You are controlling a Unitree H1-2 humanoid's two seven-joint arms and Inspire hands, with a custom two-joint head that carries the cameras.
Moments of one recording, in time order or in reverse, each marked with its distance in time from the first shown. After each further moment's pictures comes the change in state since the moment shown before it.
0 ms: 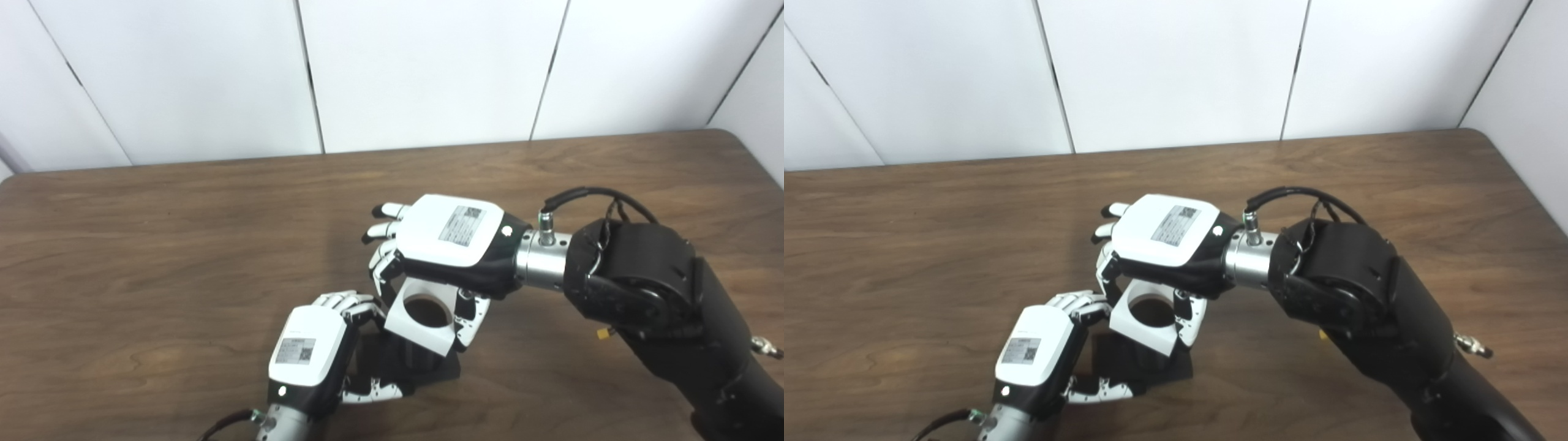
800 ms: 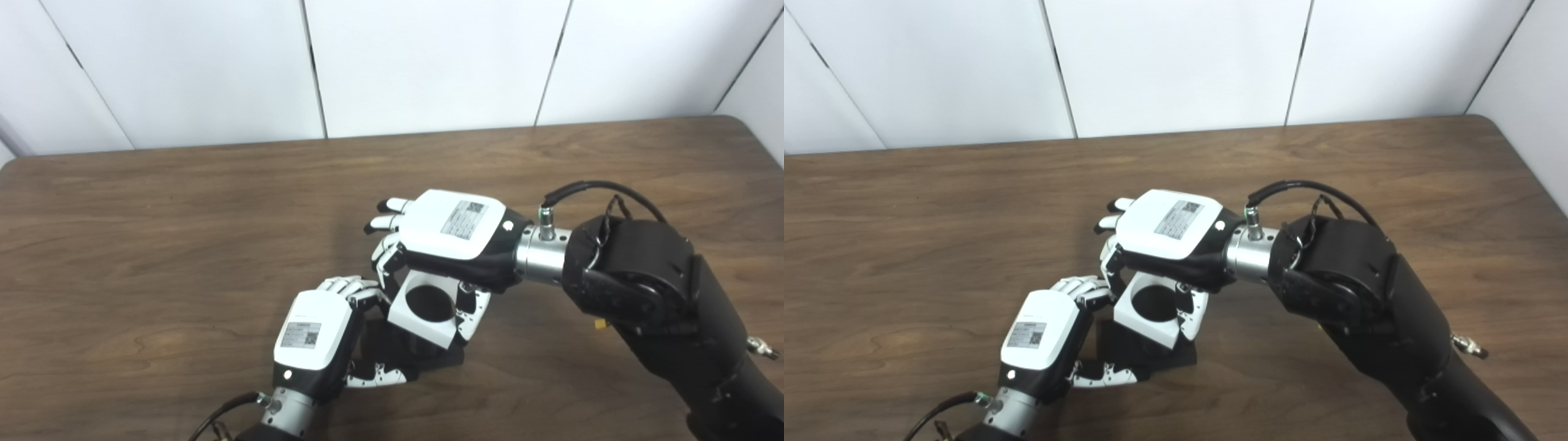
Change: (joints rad) left arm 0.000 -0.003 -0.006 -0.003 0.010 0.004 -0.008; right arm 0.042 0.023 -0.008 0.023 -0.035 -0.024 -0.021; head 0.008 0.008
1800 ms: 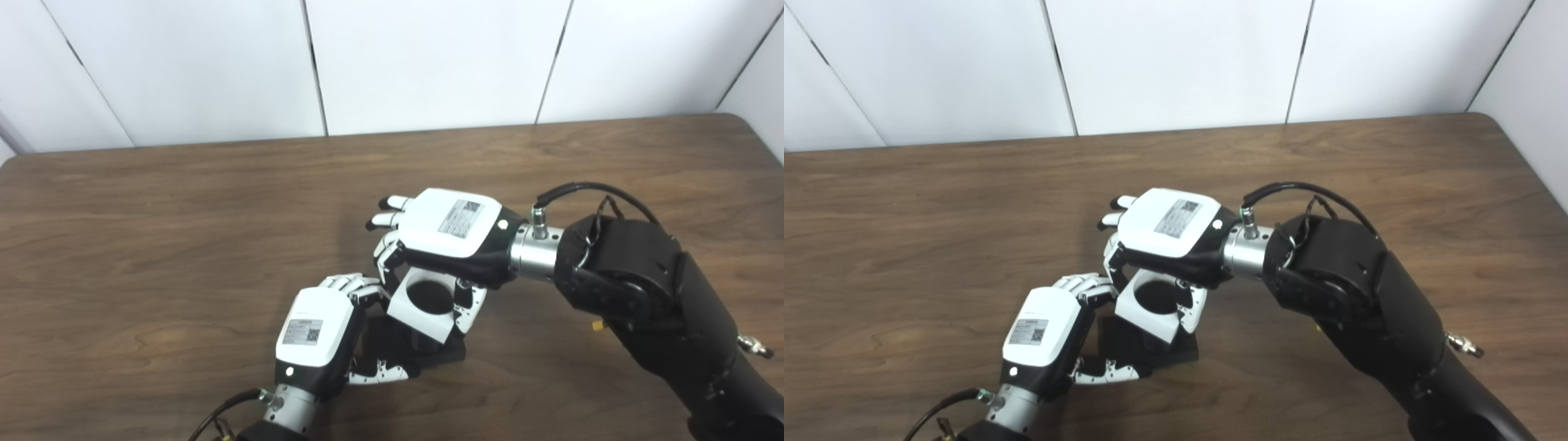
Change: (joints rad) left arm 0.000 -0.006 -0.003 -0.004 0.002 0.013 -0.008; right arm 0.011 0.001 0.017 0.053 -0.042 -0.070 -0.040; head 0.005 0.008
